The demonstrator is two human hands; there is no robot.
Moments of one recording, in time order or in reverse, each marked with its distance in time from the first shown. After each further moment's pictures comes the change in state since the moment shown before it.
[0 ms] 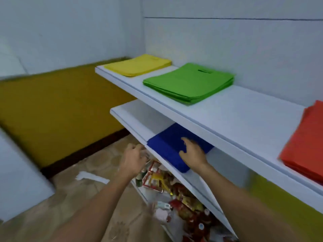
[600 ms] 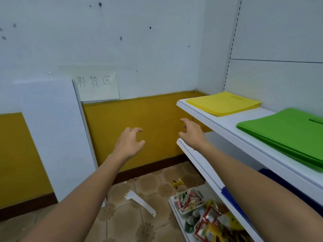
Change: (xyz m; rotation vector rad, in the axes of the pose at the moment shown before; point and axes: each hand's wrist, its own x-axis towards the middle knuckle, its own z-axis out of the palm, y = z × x) left_hand 0.049 -0.210 -0.245 0.026 0.396 -0.198; right_hand 0.134 -0.321 0.066 0.057 0.044 -0.521
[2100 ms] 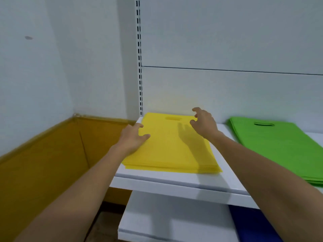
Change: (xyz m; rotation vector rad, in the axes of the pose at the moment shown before) left_hand 0.496 0.187 0.239 -0.300 -0.603 0.766; right_hand 0.282 0.200 -0.092 -0.432 0.661 0.909
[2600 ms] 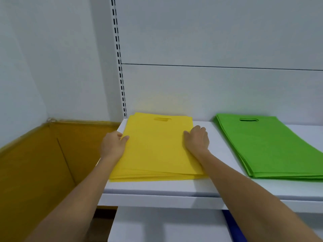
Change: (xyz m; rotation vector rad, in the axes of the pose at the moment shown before) left_hand 0.027 -0.017 0.024 -0.117 0.210 -0.132; right_hand -0.021 0.025 0.035 -0.117 0.061 0.352
